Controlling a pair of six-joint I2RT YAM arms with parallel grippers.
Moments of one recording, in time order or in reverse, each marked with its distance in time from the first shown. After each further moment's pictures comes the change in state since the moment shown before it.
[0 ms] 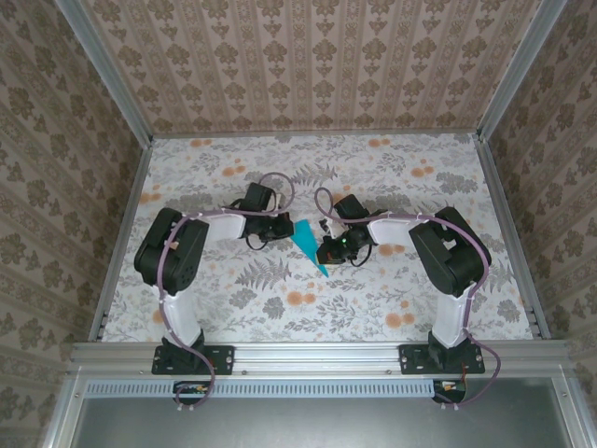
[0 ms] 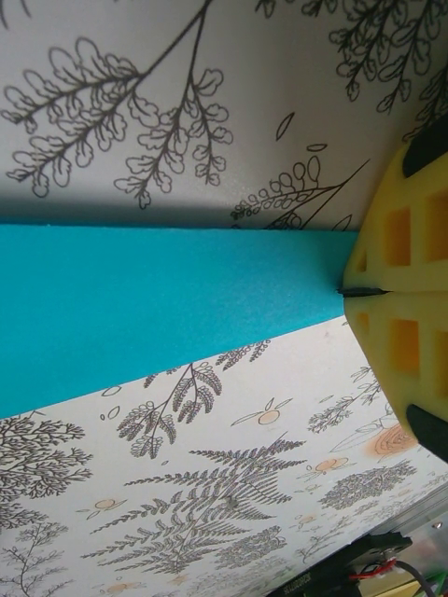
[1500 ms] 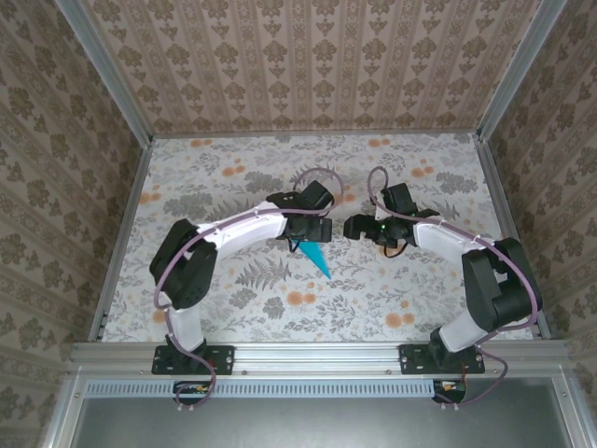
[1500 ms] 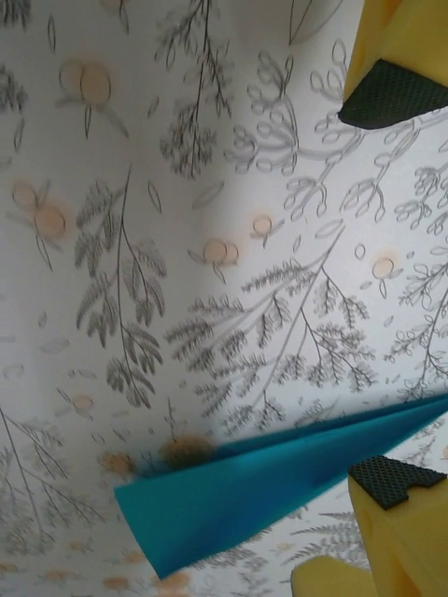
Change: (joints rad) left arm -0.392 -0.002 0.401 -0.624 -0.596 -0.172; right arm -0.242 -0.345 -0.168 0.023 0.261 0.089
